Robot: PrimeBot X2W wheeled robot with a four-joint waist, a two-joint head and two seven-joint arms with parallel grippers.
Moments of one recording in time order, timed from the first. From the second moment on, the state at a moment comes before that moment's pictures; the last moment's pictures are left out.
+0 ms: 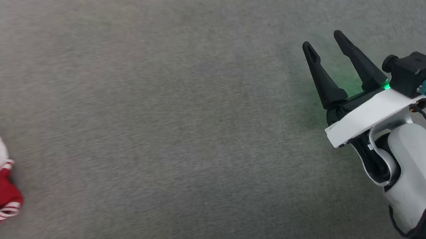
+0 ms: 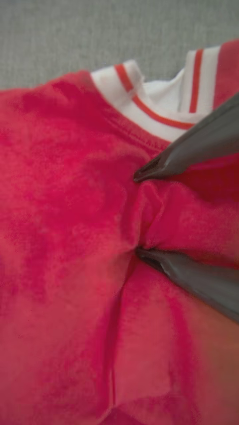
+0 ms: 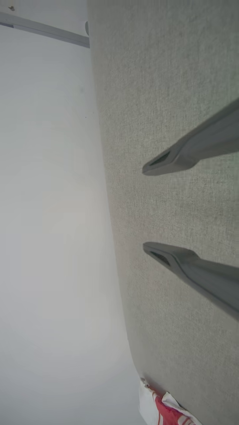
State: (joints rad) left arm -0.73 0.65 -0.23 0.88 -0.67 -0.13 0.51; right arm -0.49 -0.12 0.22 0.39 0.43 0.13 -0.26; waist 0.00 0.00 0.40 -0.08
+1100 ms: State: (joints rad) left arm -0.76 0.58 -0.49 0.40 -0.81 -0.13 0.23; right arm -0.43 -0.09 0.20 0.40 0.45 0.13 -0.26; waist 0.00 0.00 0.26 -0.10
